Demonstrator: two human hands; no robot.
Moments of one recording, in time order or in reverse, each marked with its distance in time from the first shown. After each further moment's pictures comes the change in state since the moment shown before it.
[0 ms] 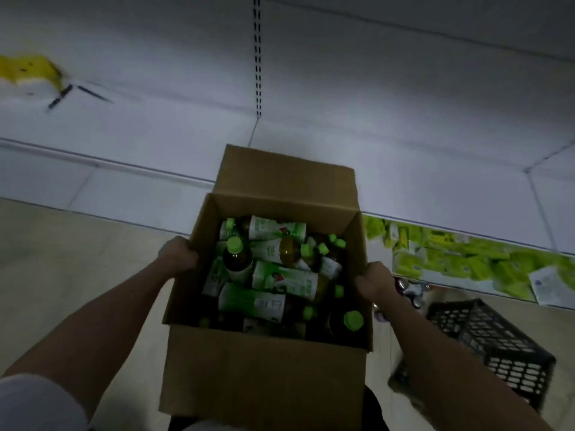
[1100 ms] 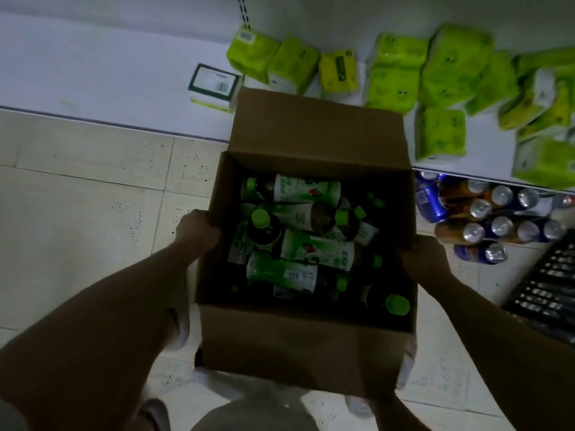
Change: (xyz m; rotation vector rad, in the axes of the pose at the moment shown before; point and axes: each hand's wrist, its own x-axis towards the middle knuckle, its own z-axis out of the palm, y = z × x) left_hand 0.241 -0.073 0.390 0.041 -0.063 -0.075; right_hand 0.253 0.229 0.329 0.199 -0.113 0.216
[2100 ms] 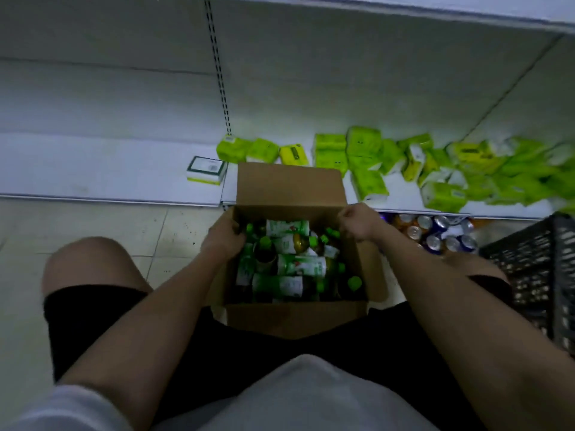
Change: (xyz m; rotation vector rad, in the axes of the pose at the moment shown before) left_hand -0.054 0.024 0.006 -0.137 0.129 0.421; right_hand -0.060 -0.072 -0.007 -0.166 0.102 -0.356
